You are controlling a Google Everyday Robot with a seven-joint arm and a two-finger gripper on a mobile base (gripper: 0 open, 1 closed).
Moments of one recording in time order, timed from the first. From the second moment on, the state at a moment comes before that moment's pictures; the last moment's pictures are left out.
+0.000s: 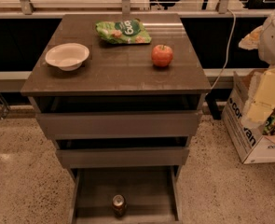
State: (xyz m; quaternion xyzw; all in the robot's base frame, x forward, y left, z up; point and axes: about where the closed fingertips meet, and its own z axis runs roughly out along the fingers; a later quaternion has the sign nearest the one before) arm 0.438 -0.216 0.979 -0.60 0.78 -0.04 0.16
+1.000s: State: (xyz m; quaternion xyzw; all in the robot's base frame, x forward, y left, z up) arm 0.453 -0.198 0.909 -0.61 0.77 0.04 0.18
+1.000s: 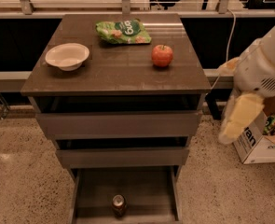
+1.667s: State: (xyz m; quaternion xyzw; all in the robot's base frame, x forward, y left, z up) arm 0.461 -0.100 0.836 -0.64 0.70 0.16 0.28
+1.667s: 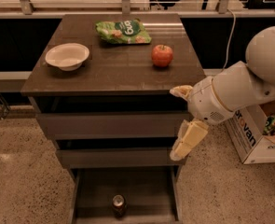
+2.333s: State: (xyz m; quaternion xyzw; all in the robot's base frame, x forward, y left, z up) arm 0.464 -0.062 0.805 -0.66 0.65 0.19 0.32
